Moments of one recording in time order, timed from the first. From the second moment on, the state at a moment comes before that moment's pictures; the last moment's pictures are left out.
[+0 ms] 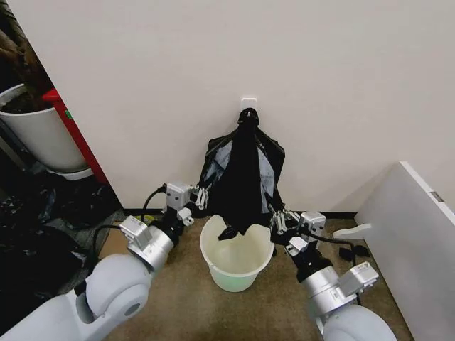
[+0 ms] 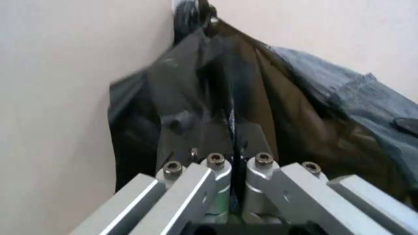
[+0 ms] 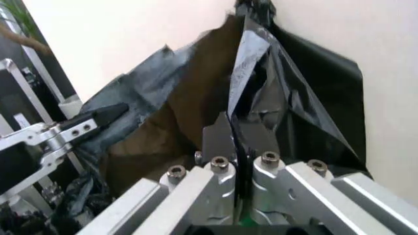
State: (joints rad) left arm 1.17 -0.73 -0.07 -2.35 -0.72 0.08 -0.29; right arm -1.60 1.23 0.25 2.43 0.43 -0.12 0.11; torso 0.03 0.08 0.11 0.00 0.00
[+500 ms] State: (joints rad) left arm 1.24 -0.75 -0.06 -2.36 -0.70 0.08 -0.30; right arm -1.70 1.23 0.22 2.40 0.39 -0.08 0.11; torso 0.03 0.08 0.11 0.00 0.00
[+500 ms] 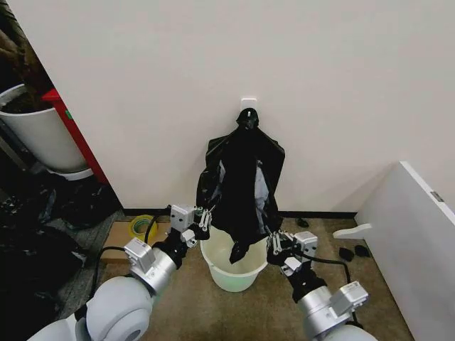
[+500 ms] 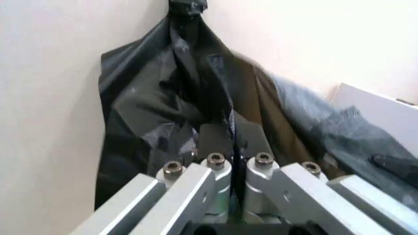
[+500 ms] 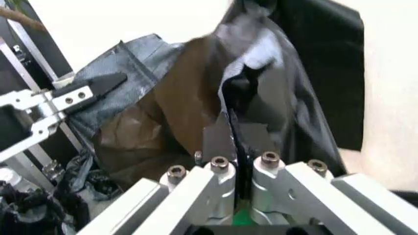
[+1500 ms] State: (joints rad) left arm 1.27 -0.97 0.03 -2.04 -0.64 0.06 -0.32; right arm -1.63 1.30 0.19 2.12 0.37 -0.05 0.23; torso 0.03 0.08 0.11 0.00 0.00
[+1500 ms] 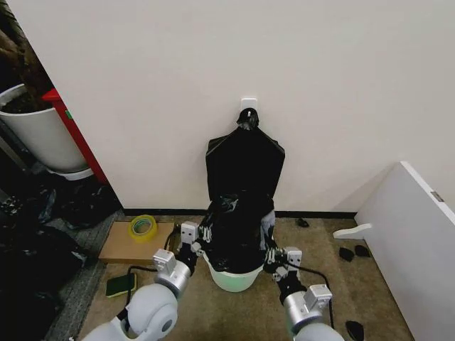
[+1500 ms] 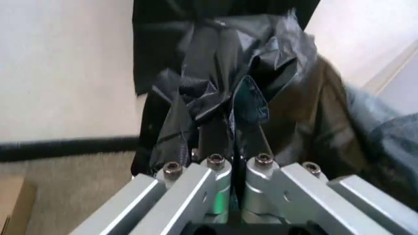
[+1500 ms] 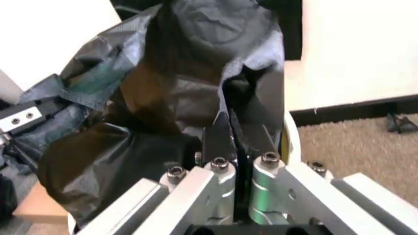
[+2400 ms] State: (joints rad) left arm 1.50 -0.88 -0.09 -2.18 -0.74 0.32 -0.56; right arm -1.61 1.30 0.17 2.11 0.40 -0.47 0.51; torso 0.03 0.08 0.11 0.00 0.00
